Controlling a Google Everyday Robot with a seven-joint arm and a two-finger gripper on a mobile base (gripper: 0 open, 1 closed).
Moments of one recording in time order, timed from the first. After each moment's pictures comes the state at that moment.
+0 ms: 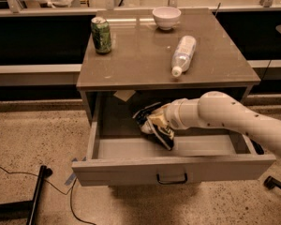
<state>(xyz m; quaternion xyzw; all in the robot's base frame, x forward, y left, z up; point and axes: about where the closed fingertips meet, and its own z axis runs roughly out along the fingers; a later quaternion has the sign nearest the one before) 0.605 -0.055 0.684 -0.43 0.79 0.17 0.40</state>
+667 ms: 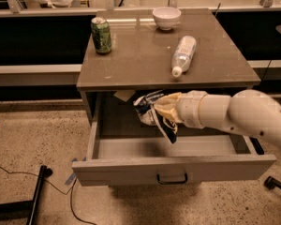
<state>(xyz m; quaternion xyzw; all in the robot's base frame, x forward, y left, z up) 0.560 -0.067 0.789 -0.48 0.70 0.15 0.51</state>
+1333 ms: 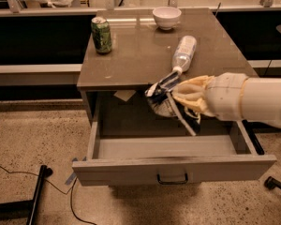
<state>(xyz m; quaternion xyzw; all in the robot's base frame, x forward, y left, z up) 0.499 -0.101 0.894 -0.55 0.63 0.09 0.54</state>
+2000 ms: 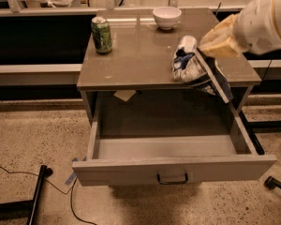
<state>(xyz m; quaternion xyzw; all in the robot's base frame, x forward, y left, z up) 0.549 -0.161 0.986 -0.59 0.68 0.03 0.44</state>
